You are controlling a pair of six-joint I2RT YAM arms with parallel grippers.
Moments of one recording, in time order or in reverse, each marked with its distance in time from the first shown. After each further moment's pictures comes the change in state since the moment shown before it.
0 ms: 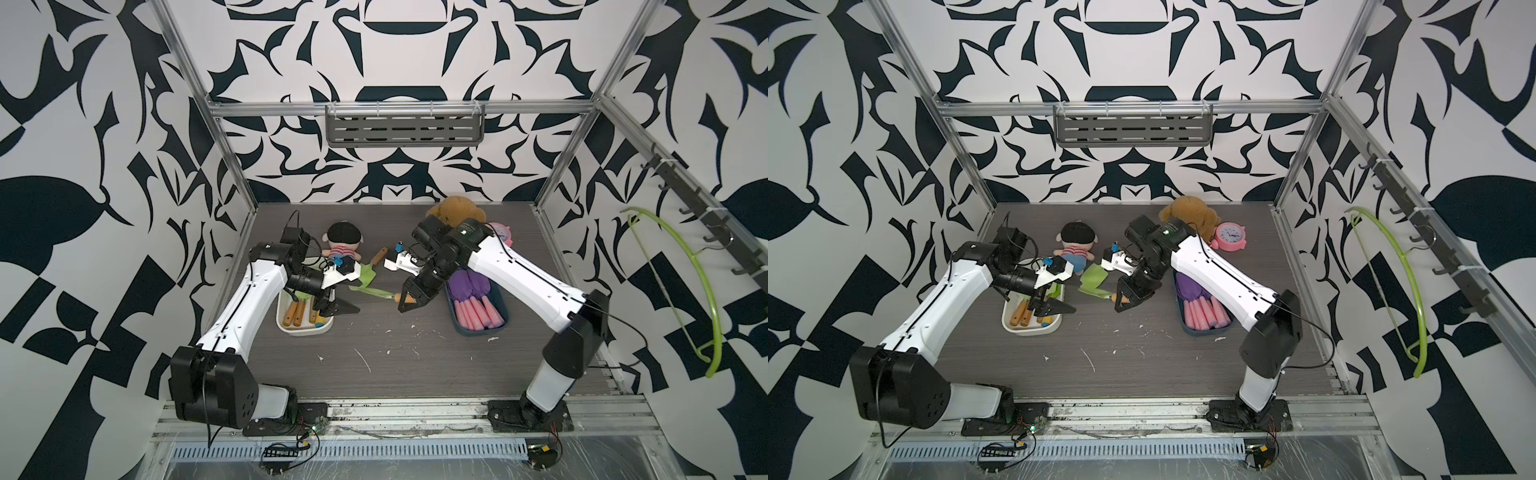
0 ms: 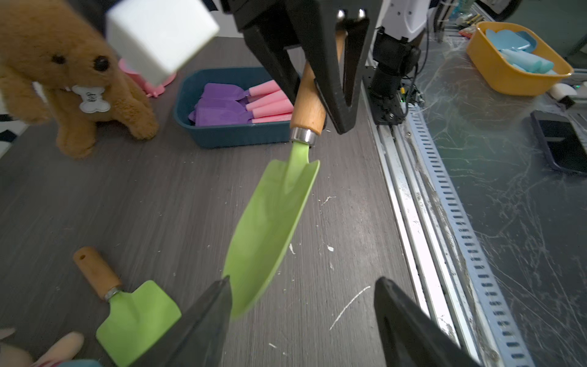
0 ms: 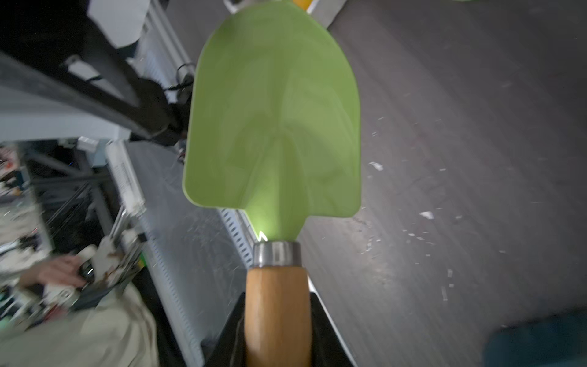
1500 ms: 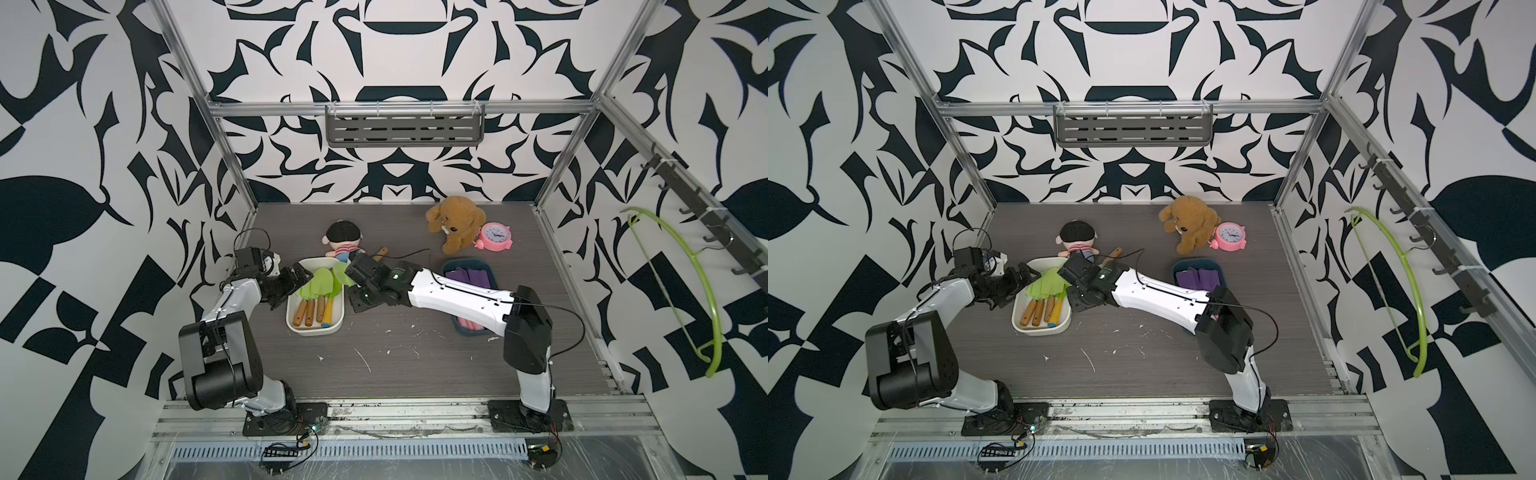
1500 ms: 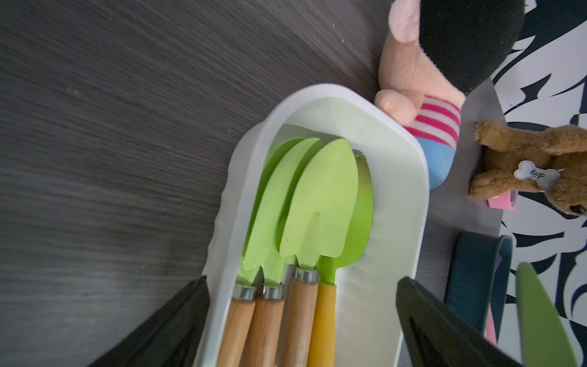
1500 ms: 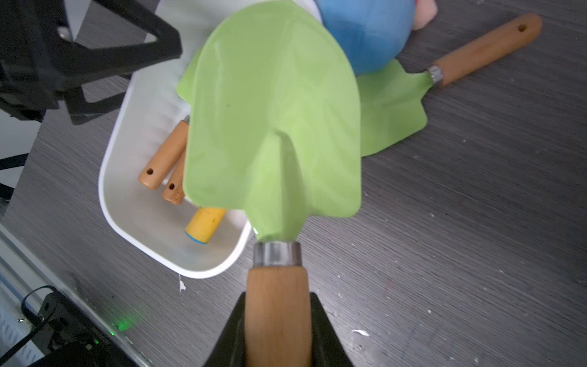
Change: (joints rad) left arm 0.415 0.111 -0.367 0.769 -0.442 -1.617; right arm 0.343 0.311 0.075 0.519 0.666 0.561
